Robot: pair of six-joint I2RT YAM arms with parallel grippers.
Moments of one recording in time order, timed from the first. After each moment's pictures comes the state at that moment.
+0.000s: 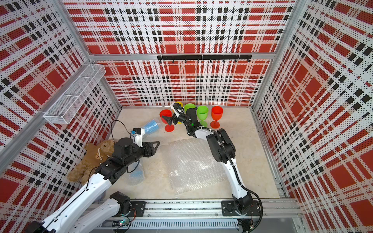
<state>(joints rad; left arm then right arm) -0.41 0.83 0.66 -0.28 0.12 -0.47 0.54 2.29 1.67 0.81 -0.55 -0.02</state>
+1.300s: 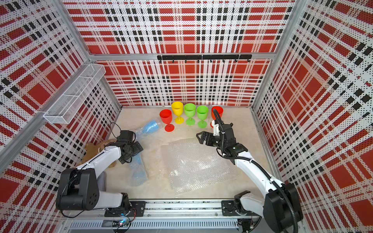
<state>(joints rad) -0.05 1.40 0.78 -0.57 -0.19 -0.69 0.37 1.19 0.80 -0.14 -0.35 0.60</state>
